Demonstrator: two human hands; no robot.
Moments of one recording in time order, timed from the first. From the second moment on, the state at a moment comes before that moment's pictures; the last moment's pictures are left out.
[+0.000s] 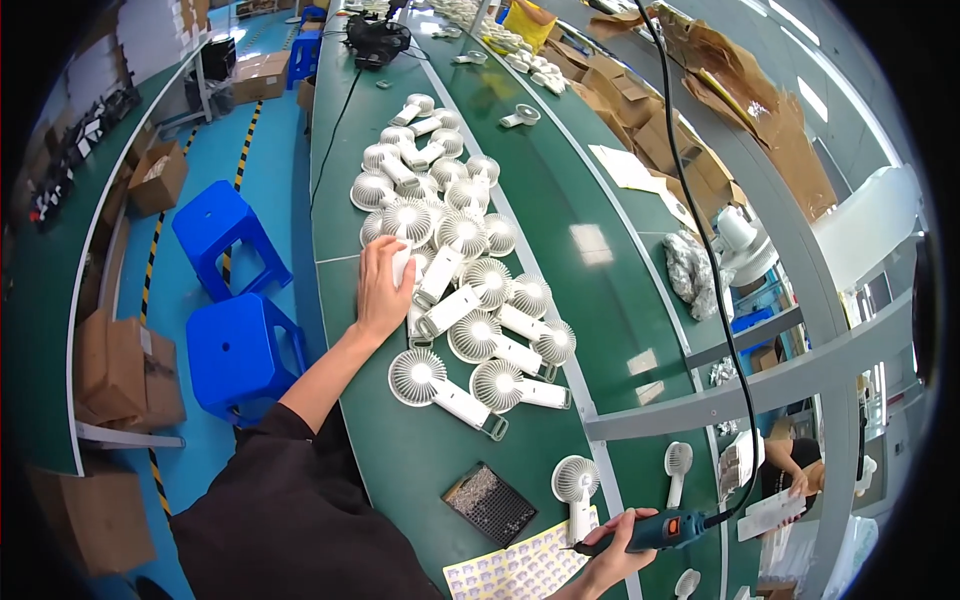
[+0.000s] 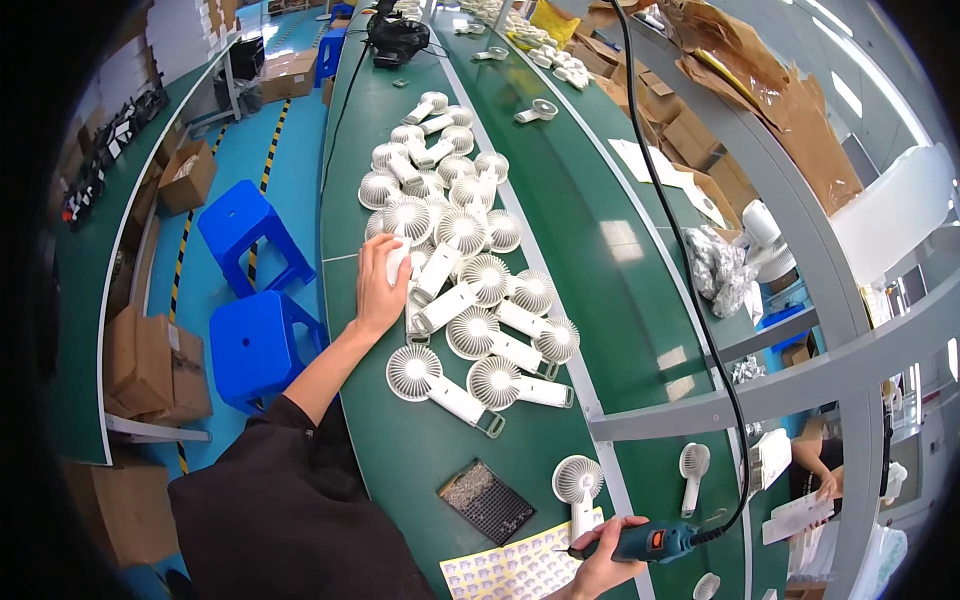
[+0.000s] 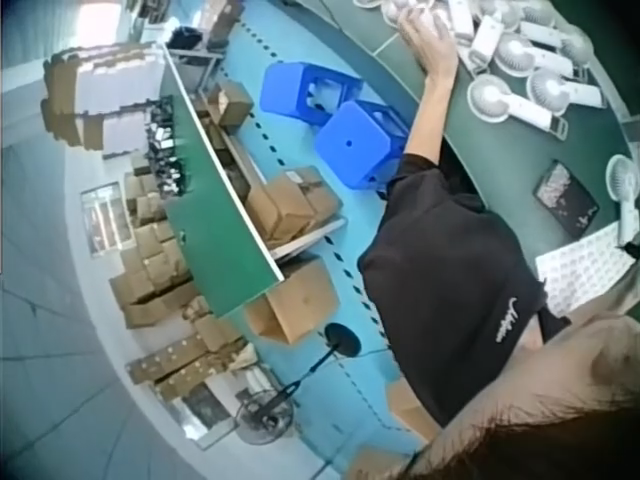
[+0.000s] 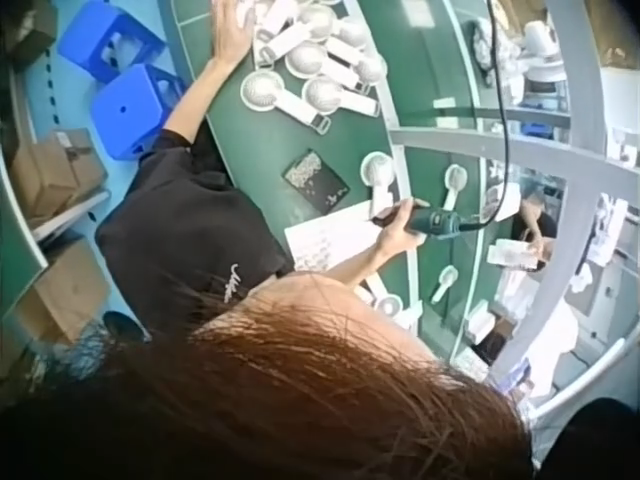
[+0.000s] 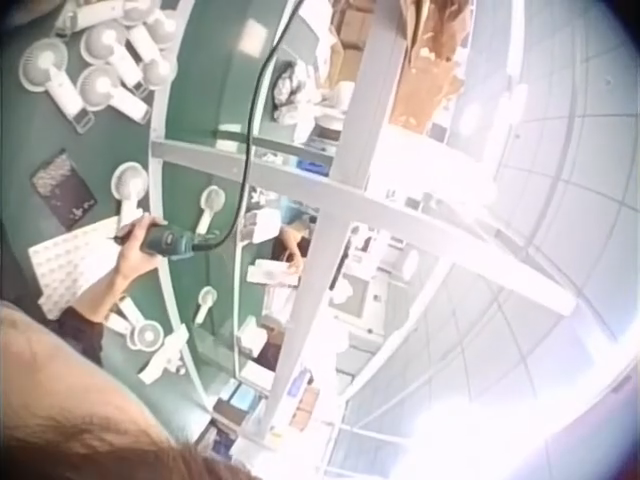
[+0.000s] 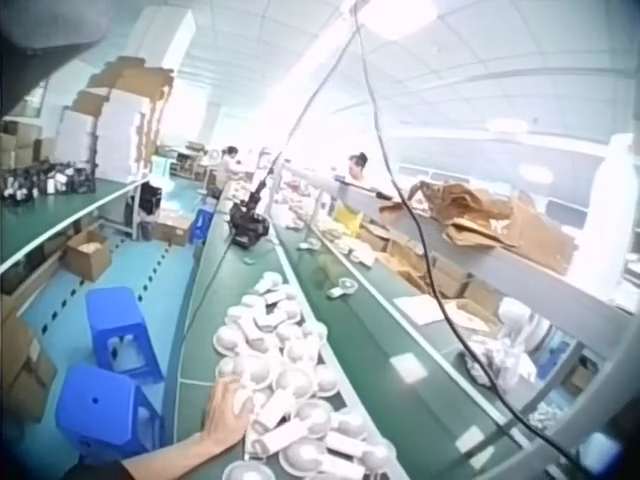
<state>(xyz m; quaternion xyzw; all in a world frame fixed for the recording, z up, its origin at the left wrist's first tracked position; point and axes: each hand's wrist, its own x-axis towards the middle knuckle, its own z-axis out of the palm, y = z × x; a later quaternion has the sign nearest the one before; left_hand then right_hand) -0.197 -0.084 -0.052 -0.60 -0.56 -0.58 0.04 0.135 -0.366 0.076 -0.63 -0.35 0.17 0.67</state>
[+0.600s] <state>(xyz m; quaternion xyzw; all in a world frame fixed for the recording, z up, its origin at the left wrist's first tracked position) -0.188 -0.093 -0.045 -0.71 -0.48 -0.51 0.04 0.132 -0.368 0.082 -0.61 -0.36 0.21 0.67</state>
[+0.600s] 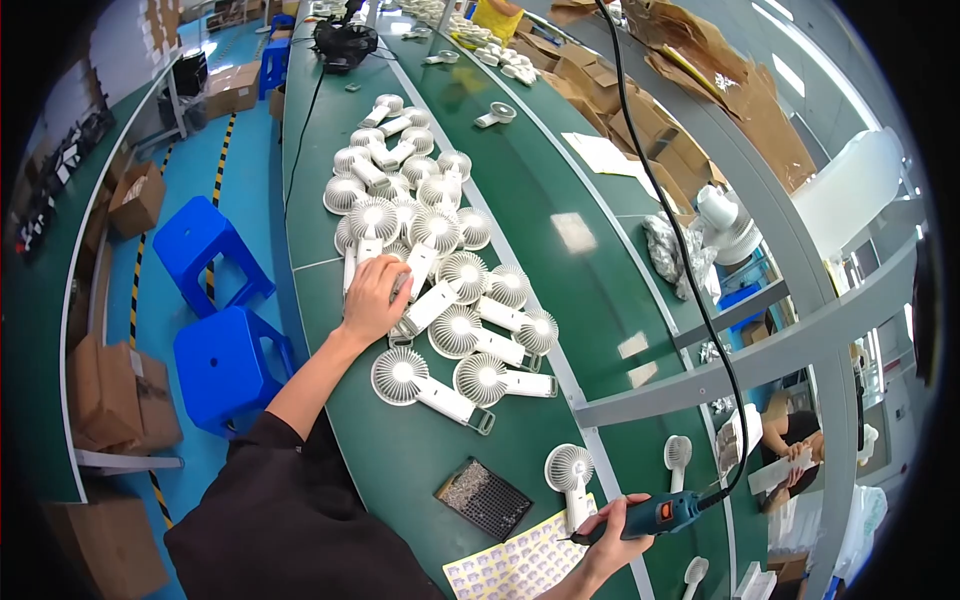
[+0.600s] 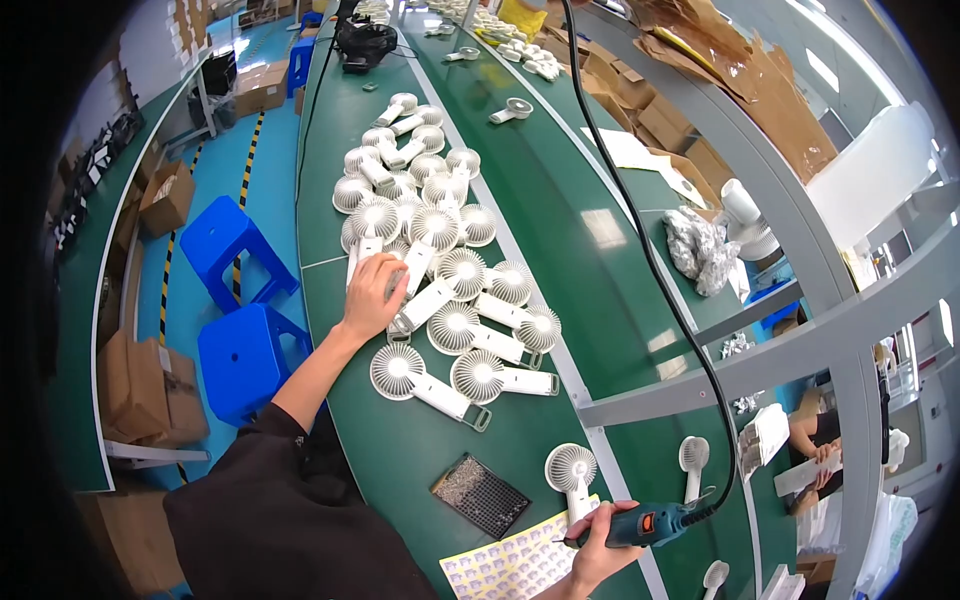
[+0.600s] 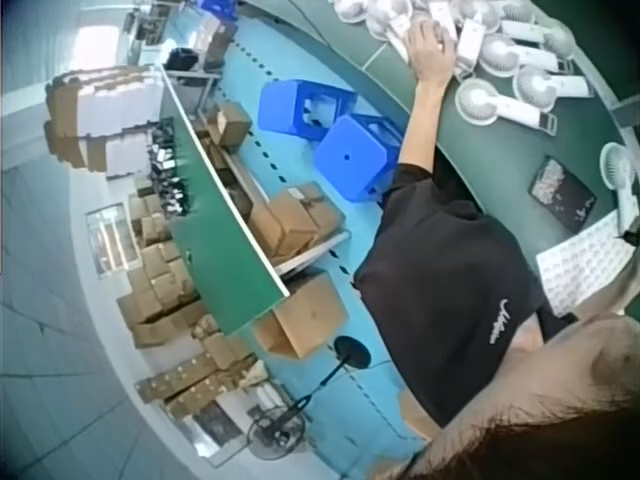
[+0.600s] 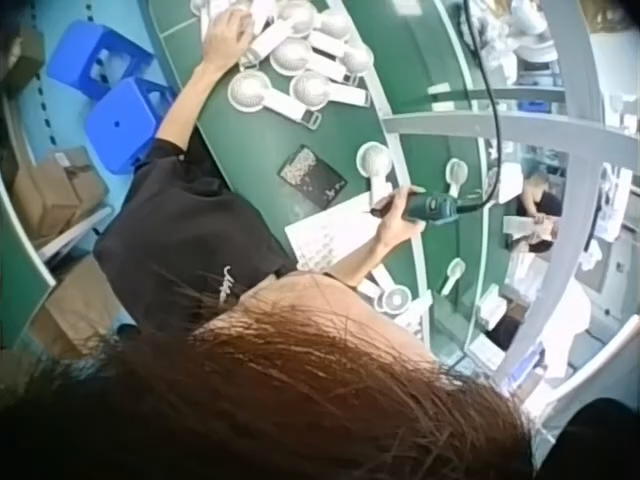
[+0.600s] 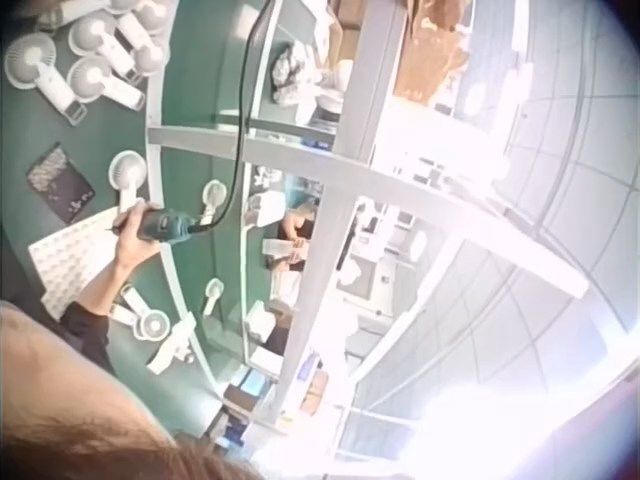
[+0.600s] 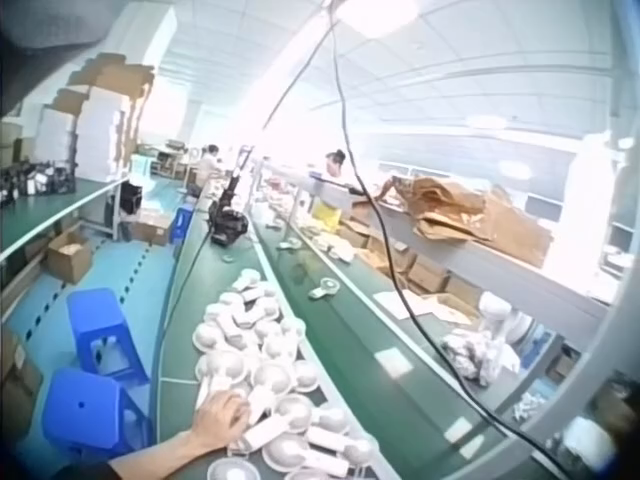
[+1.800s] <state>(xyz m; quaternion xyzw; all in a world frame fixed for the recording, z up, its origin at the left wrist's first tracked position) -0.187 -0.093 -0.044 -0.70 -0.49 -0.51 0.04 0.135 -0.365 0.072 -0.62 -0.38 0.20 0.66</state>
